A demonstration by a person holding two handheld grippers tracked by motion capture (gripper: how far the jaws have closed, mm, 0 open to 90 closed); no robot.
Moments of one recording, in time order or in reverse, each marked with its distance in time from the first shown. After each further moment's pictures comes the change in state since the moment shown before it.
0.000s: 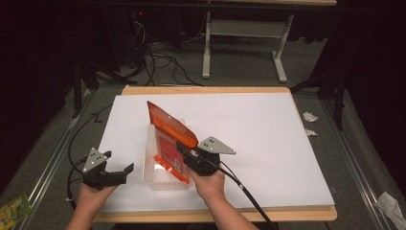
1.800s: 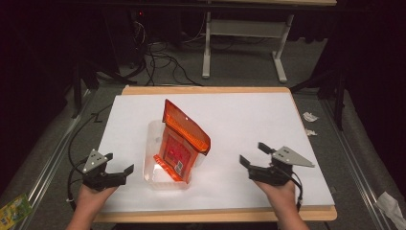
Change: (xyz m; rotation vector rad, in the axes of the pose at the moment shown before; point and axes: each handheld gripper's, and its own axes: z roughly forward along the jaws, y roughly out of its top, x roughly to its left) left arm 0.000 -0.005 0.000 0.027 -0.019 -0.020; right arm -0.114 -0.012 -0.152 0.050 -0.193 -0.066
